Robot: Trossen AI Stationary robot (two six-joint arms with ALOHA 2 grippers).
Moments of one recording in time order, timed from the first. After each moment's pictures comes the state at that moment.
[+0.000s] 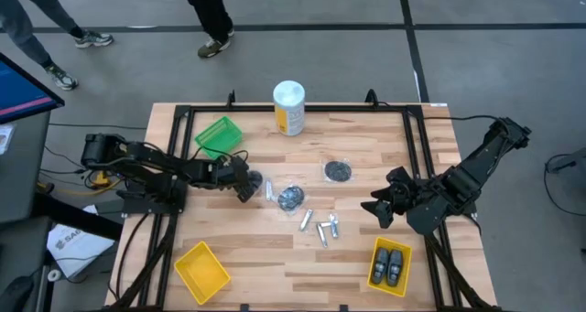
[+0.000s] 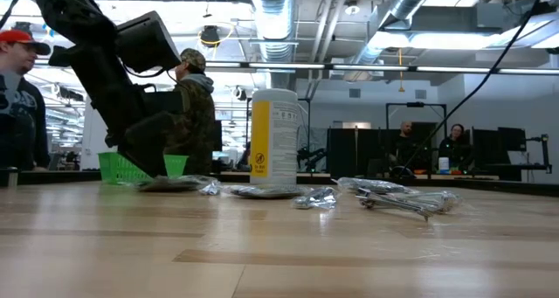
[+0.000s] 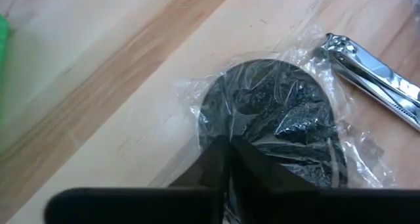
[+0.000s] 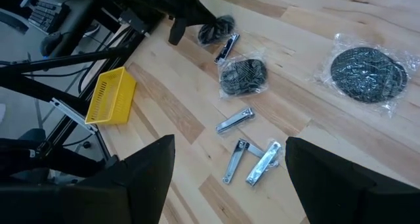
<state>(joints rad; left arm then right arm) 0.04 1.37 0.46 -0.17 -0.38 -0.58 0.72 1.09 1.11 -0.94 0.71 1.43</state>
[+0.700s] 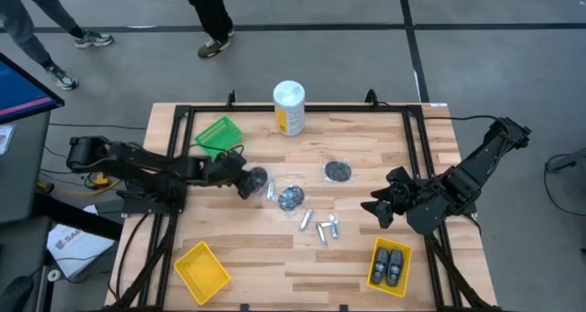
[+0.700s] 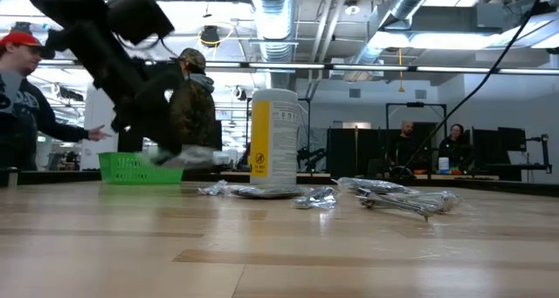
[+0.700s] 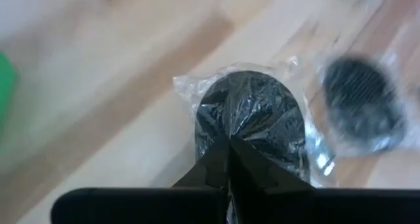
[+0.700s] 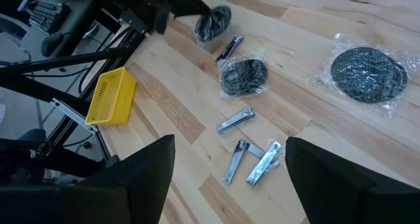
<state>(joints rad) 0.03 1.18 0.47 -0.15 -0.38 -0.62 0.72 1.09 1.11 -0.94 0.71 1.43</state>
